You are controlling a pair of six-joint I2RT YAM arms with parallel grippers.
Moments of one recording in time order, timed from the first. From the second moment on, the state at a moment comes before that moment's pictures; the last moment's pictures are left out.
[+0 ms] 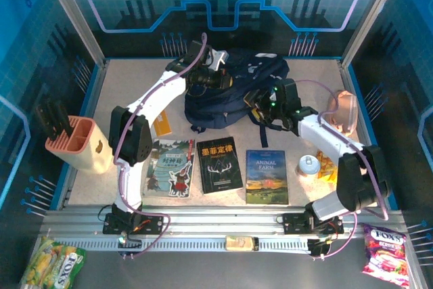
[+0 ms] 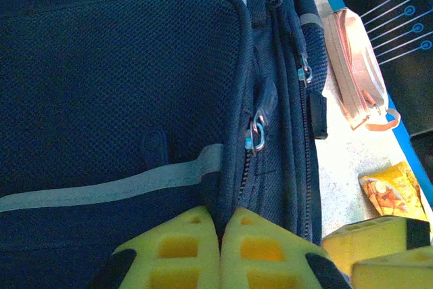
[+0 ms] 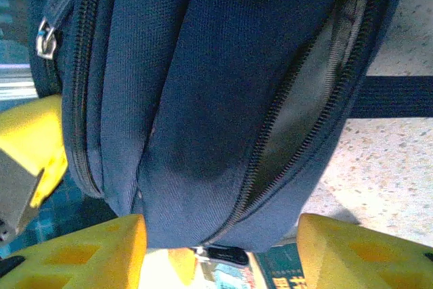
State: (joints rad) left arm -0.40 2.07 1.92 -0.61 0.48 -0.30; right arm 0.33 1.50 1.01 -0.16 -0.35 1.18
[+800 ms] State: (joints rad) left arm -0.40 1.98 1.75 -0.55 0.41 -0.34; right arm 0.39 1.65 1.14 -0.15 -0.41 1.28
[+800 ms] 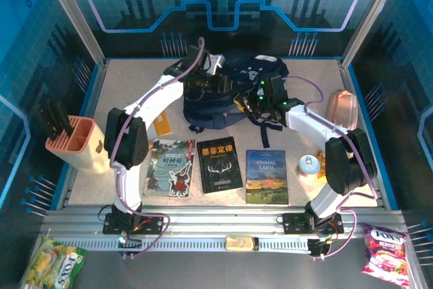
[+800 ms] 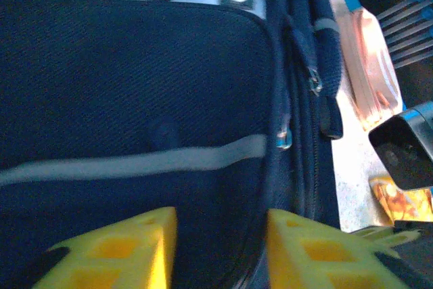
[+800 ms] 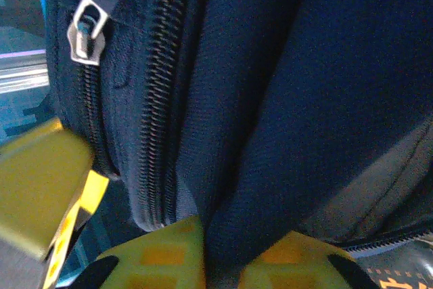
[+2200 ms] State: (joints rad) left arm -0.70 1.80 1.31 -0.40 -0.17 -0.61; right arm 0.39 1.65 1.14 -0.17 -0.40 1.22
